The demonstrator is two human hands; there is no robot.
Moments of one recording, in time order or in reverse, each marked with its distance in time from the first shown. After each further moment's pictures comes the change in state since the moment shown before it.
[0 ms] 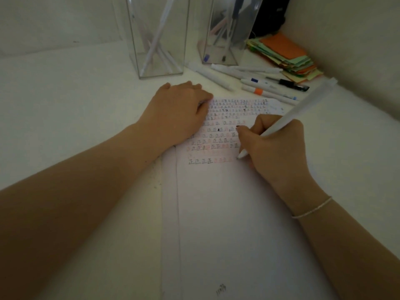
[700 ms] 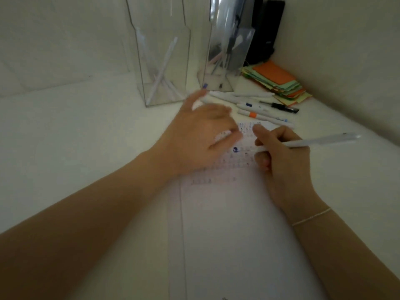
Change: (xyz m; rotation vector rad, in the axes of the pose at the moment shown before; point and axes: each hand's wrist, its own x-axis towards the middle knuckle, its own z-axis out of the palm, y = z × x) left_hand -0.003 0.020 -0.016 -0.014 0.156 0.387; right_hand 0.009 -0.005 -0.014 0.742 0.092 0.307
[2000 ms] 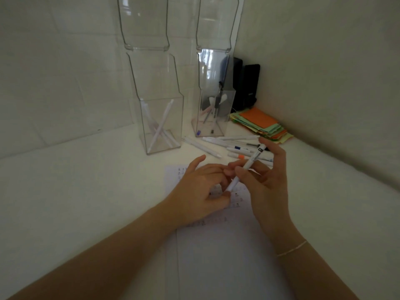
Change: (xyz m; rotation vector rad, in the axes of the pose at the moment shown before) left_hand -0.004 0.011 0.021 -0.422 -0.031 -0.074; right_hand -0.001 -0.013 0.010 -0.019 -0.168 -0.303
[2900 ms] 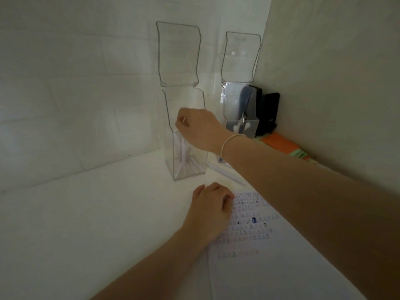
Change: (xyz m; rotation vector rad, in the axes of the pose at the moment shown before) left_hand 0.001 -0.023 -0.007 0.134 0.144 -0.359; right_hand 0.137 -0.034 0.164 -1.144 -0.571 -0.392
